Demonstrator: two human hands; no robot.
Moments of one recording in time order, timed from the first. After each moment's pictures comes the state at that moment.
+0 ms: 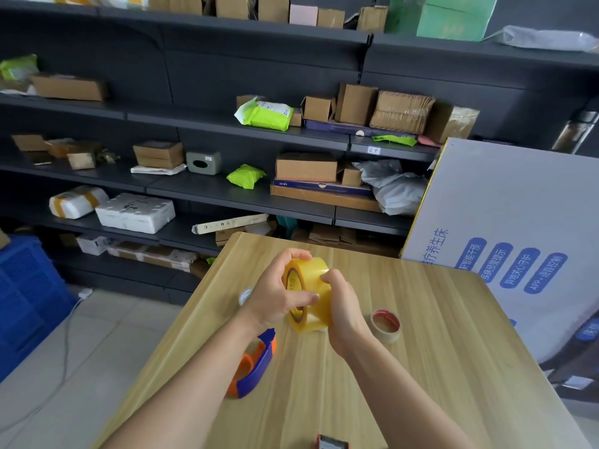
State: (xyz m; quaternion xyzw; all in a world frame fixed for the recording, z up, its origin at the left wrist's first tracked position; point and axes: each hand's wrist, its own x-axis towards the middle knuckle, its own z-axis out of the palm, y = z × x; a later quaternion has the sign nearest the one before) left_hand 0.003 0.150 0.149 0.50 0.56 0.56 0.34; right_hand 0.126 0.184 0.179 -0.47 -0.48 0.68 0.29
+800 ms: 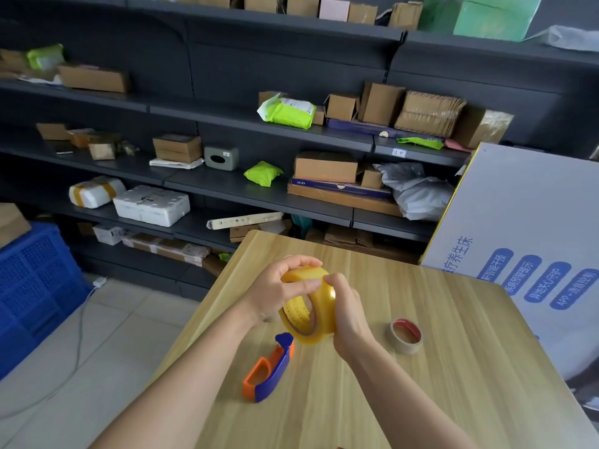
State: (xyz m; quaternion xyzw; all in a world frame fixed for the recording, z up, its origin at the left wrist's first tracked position) left_hand -0.048 0.146 0.149 0.48 0.57 0.53 0.40; right_hand 0.087 0.195 0.155 -0.45 -0.52 0.67 0.28
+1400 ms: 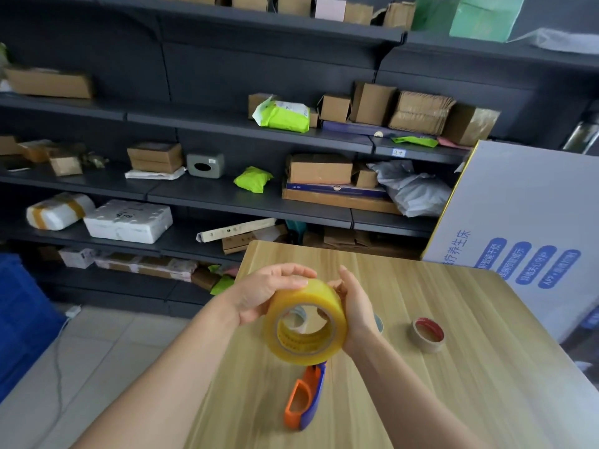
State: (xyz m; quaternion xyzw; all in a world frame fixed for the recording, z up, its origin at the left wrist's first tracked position) left_hand -0.173 0.137 0.165 0.44 0.51 0.44 0.59; right_hand -0.010 0.190 0.146 -0.46 -0.40 0.71 0.37
